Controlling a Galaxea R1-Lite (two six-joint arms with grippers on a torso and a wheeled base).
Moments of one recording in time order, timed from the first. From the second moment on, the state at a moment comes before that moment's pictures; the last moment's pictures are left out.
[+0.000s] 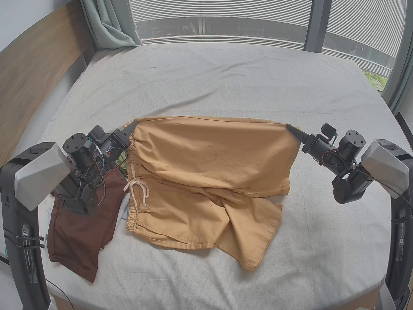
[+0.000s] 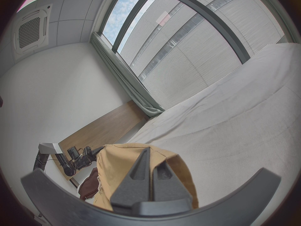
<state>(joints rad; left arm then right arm) -0.08 2.36 -1.09 -1.55 -0.35 -0.73 0.06 2.43 -1.20 -1.54 0.66 0.60</state>
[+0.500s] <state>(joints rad) -0.08 2.46 -1.18 -1.55 -0.34 -0.78 0.06 2.52 -1.31 -1.53 0.66 0.62</state>
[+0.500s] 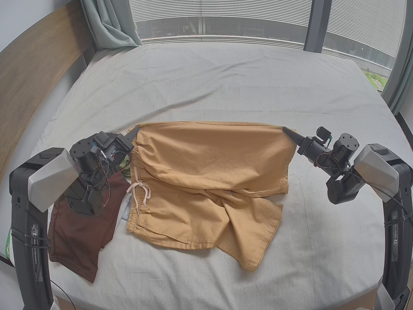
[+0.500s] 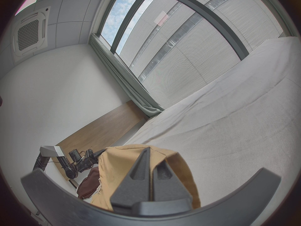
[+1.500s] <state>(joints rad) -0.08 2.52 -1.23 -1.55 -0.35 -0.79 0.07 2.60 -1.44 -1.53 0.66 0.62</state>
